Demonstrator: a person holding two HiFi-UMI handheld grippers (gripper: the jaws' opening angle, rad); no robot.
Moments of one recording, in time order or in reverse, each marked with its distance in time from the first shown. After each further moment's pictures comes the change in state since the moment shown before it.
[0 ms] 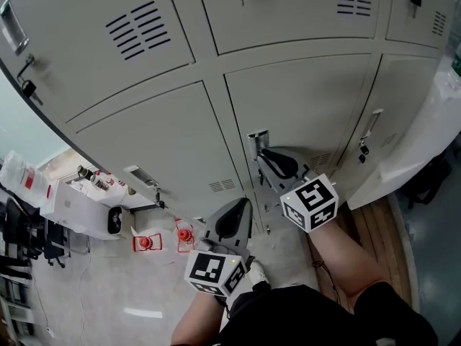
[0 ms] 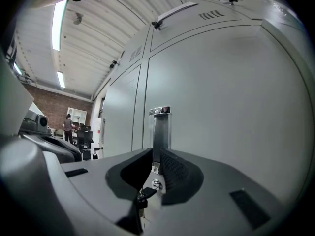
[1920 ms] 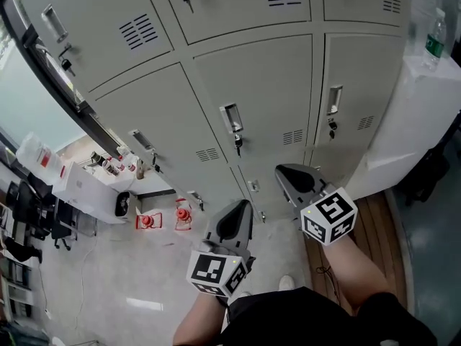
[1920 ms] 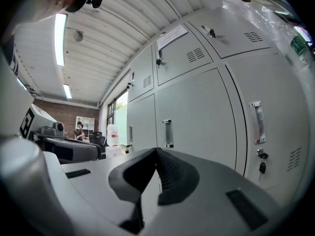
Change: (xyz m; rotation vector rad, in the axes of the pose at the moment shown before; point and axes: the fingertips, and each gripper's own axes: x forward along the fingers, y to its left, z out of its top) left arm -0.064 -0.136 -0.007 0.031 -0.013 0.077; right arm -0.185 0.026 -0.006 0.080 0.003 0.077
